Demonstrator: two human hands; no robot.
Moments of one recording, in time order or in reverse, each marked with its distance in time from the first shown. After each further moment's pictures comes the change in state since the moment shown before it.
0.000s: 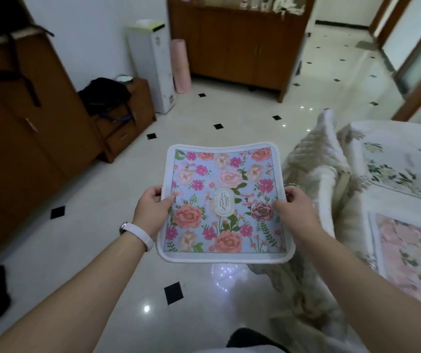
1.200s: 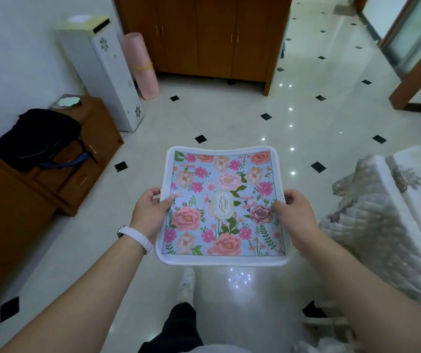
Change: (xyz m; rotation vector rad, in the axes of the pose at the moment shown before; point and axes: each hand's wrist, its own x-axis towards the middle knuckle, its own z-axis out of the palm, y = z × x) left_hand 0.493 0.148 0.143 0.040 -0.158 -0.073; right_hand 0.462 -0.122 0.114 0.112 0.118 0.173
